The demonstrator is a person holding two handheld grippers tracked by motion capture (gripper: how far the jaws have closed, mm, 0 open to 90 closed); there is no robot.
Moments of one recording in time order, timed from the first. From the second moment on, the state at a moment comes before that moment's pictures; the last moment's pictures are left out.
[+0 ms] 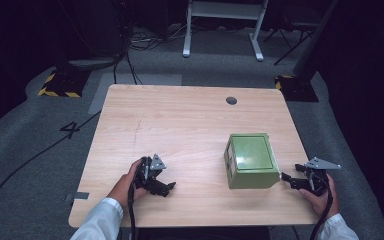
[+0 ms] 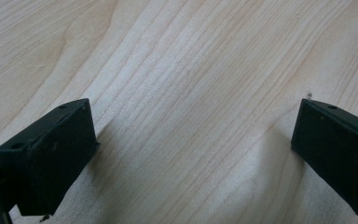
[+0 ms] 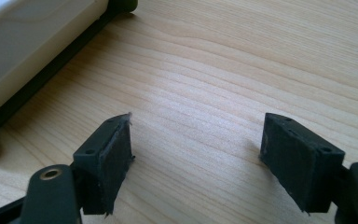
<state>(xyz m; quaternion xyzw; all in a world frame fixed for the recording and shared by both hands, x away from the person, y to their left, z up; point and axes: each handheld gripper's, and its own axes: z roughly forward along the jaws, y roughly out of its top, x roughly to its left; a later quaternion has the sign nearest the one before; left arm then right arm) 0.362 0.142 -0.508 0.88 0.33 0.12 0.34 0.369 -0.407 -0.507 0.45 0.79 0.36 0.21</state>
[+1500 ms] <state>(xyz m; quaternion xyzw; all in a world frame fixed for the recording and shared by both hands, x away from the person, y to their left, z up) 0.361 0.155 -0.508 0.89 0.28 0.11 0.34 0.398 -0.382 -0.445 0.38 0.80 0.41 0.21</state>
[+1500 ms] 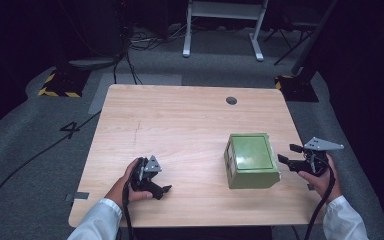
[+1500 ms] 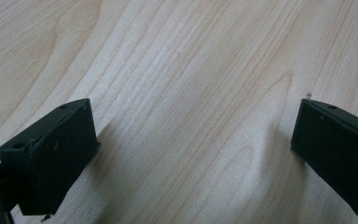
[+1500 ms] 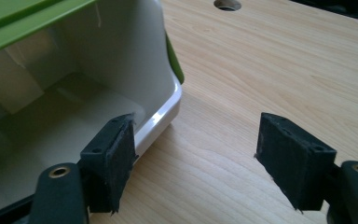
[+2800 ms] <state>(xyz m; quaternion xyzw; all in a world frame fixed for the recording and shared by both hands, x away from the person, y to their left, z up) 0.361 0.155 -0.508 0.89 0.28 0.10 0.34 0.402 -0.377 -0.471 0.37 0.82 0.41 0.14</state>
